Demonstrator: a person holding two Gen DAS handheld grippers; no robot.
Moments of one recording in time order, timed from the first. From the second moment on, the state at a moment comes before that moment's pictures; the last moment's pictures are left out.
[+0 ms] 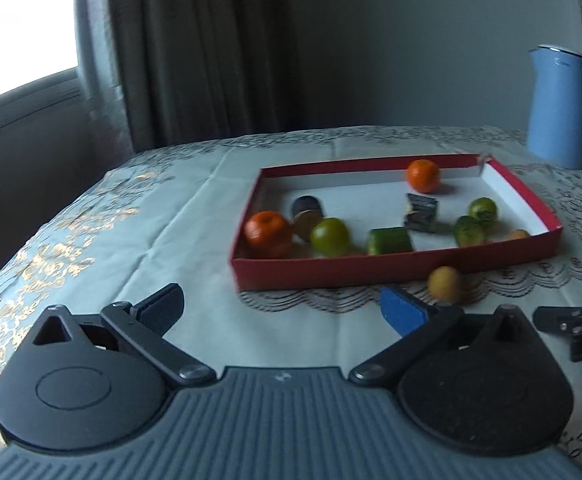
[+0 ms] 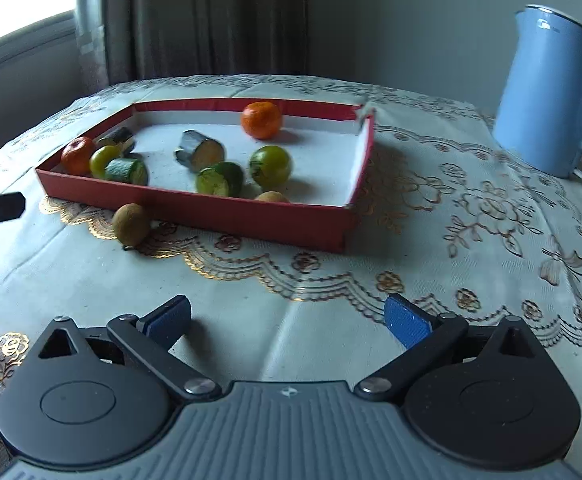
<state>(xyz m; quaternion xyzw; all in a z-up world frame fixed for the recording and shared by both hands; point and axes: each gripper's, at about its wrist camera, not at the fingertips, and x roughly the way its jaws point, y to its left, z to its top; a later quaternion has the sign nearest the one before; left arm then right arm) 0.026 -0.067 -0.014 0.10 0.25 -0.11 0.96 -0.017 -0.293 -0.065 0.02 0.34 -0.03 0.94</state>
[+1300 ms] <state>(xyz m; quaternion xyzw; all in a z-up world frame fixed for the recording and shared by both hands) 0.055 -0.143 -0.048 0.07 0.32 -0.21 0.92 -0.028 -0.318 -0.064 0.08 0.32 -0.02 0.94</state>
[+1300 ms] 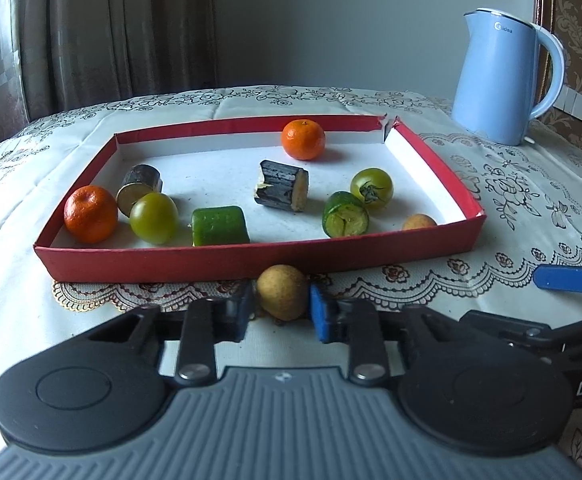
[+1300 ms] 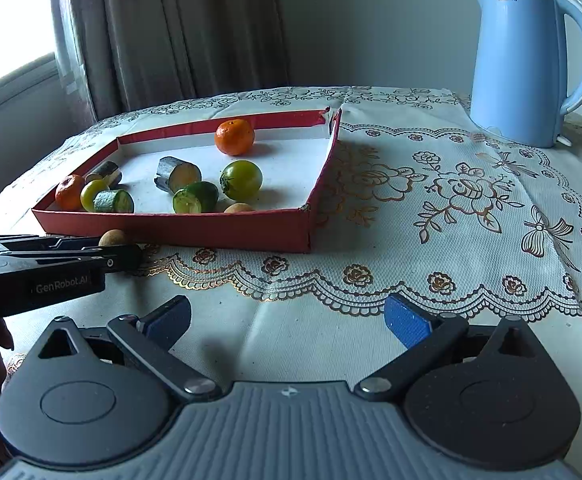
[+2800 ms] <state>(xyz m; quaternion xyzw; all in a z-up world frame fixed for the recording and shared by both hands) 0.142 -0.146 -0.025 0.10 0.30 -0.09 0.95 -0.026 -0.317 -0.065 0.07 0.33 -0.02 0.94</state>
